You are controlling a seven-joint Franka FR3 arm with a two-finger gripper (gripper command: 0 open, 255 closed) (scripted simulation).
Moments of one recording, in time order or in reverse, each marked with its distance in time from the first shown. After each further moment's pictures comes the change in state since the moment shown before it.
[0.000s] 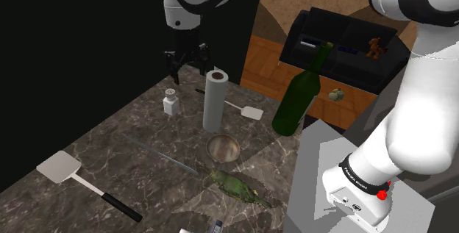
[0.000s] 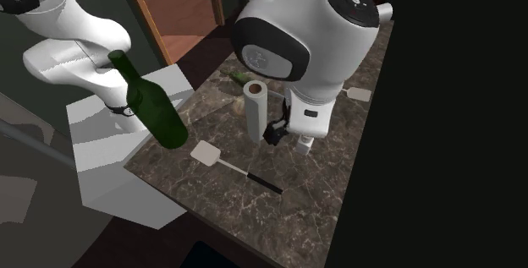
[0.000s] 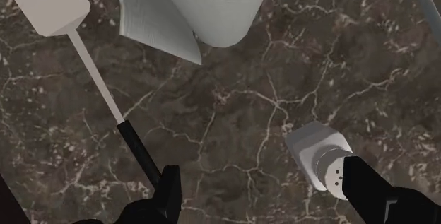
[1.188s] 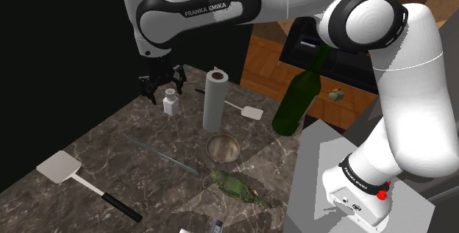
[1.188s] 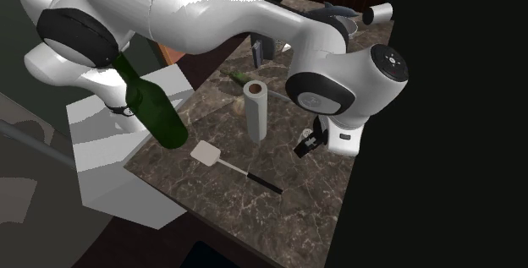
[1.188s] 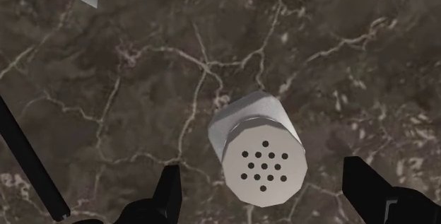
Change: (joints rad) arm 0.140 0.341 -0.031 0.316 -0.104 -0.015 0.067
